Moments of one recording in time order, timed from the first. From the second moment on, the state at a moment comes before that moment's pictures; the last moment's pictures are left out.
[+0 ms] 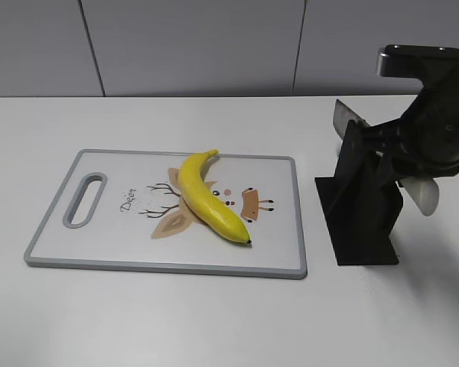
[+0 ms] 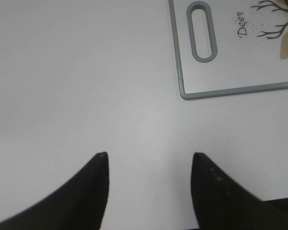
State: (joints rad) left arm -0.26 0.83 -0.94 0.08 1.21 0.06; right arm 0.36 1.56 -1.00 0.00 0.74 0.40
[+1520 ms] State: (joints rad) left arm -0.26 0.08 -0.55 0.07 1.22 0.06; right arm 0.36 1.01 -1.01 0.10 1.05 0.00
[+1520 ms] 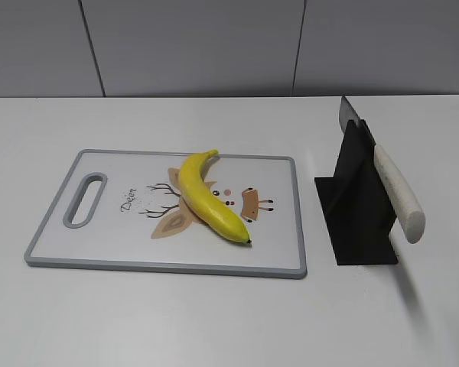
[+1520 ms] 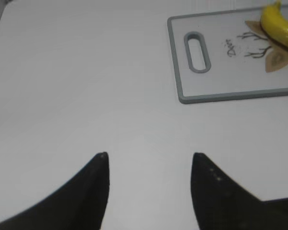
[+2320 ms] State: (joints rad) left arm -0.26 -0.01 -0.49 0.07 1.09 0.08; right arm 0.36 0.58 -0.73 0.10 1.08 -0.18
